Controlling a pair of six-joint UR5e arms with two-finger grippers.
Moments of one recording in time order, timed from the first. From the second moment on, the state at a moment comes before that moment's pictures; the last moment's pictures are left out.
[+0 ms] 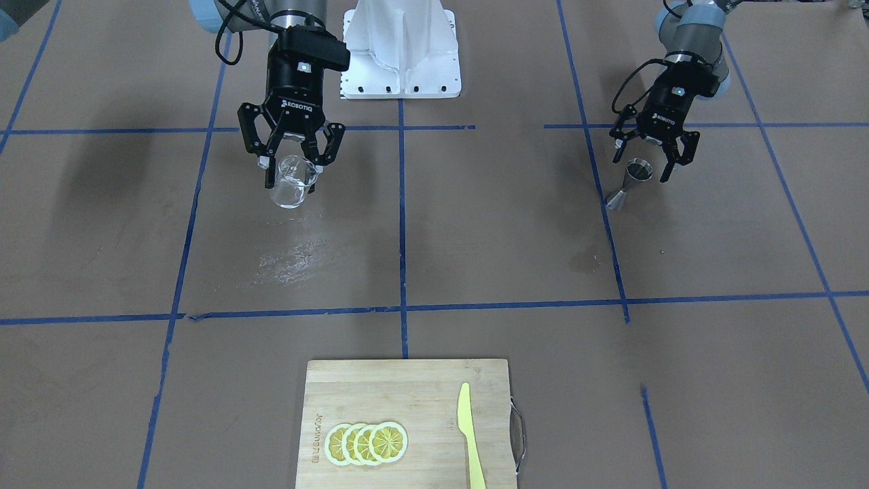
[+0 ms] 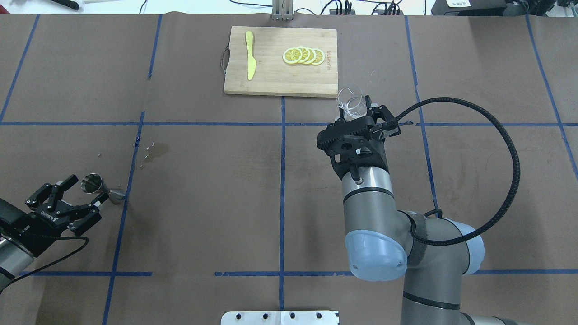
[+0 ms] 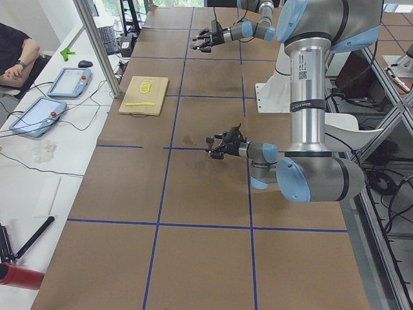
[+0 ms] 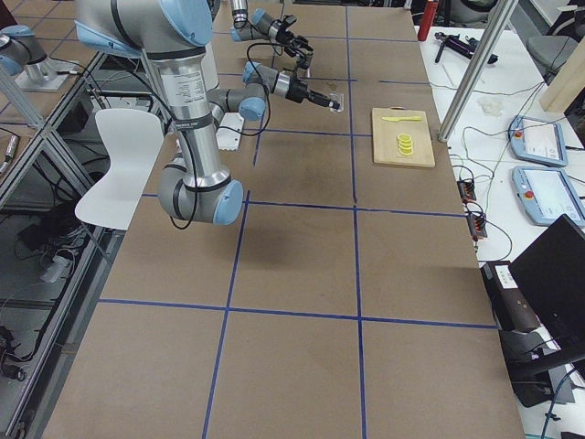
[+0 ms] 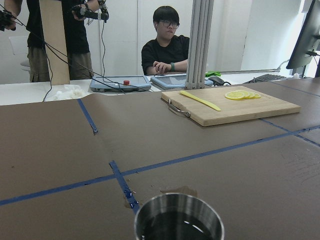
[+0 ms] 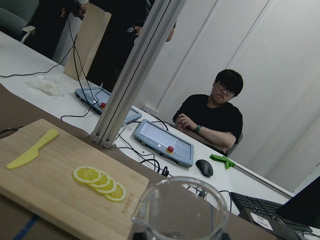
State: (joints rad) left arm -0.16 -1.39 -1.56 -3.45 -0.74 -0.67; right arm 0.26 -1.15 1.97 -1.40 0.51 0.80
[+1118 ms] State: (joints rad) left arm -0.45 -1.34 -1.63 -3.44 -1.11 -0.55; right arm 0.26 -1.16 1.97 -1.40 0.51 0.80
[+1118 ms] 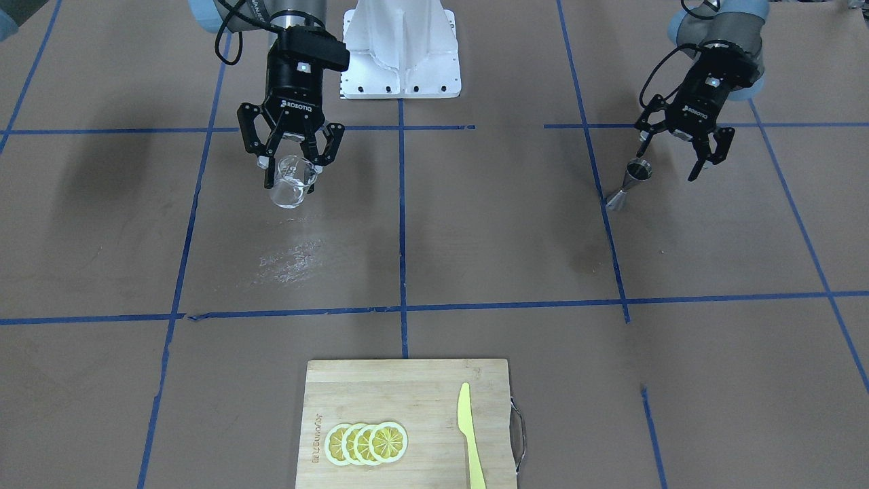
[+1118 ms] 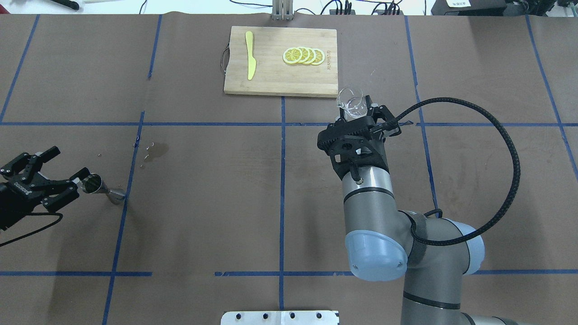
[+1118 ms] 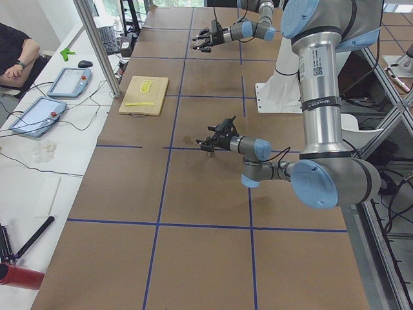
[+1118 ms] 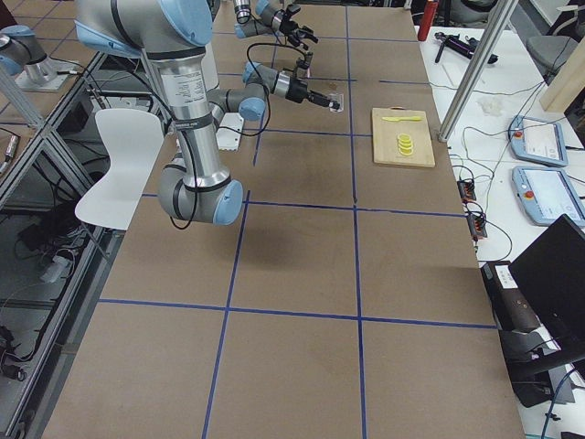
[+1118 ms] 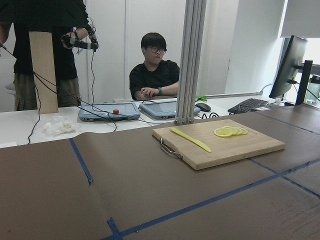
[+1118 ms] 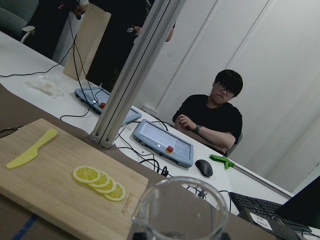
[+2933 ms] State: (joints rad) left arm -1.38 -1.50 -1.55 -2.45 -2.16 -0.40; right arm 0.25 -1.16 1.97 -1.40 0.51 0.82
